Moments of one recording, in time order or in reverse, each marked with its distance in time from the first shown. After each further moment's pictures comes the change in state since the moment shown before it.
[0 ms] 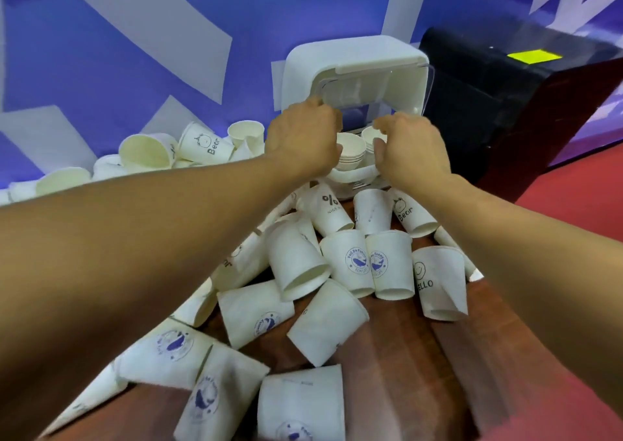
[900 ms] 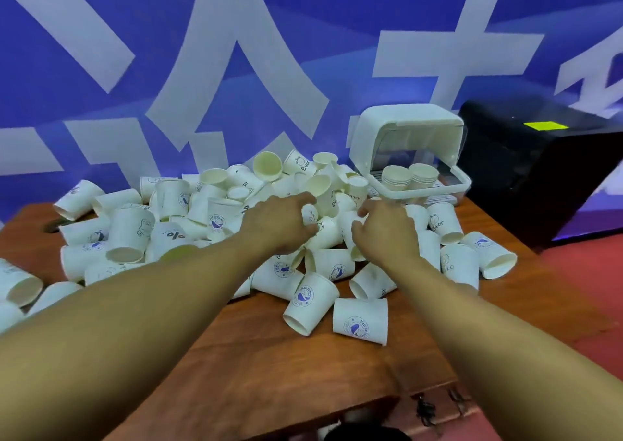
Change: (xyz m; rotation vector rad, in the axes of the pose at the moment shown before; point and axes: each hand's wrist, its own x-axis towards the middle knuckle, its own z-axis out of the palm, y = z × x) left_hand -0.215 -0.071 -0.111 -0.049 -0.292 -0.299; right_hand -0.155 -0.145 -0.072 0.253 -0.185 0.059
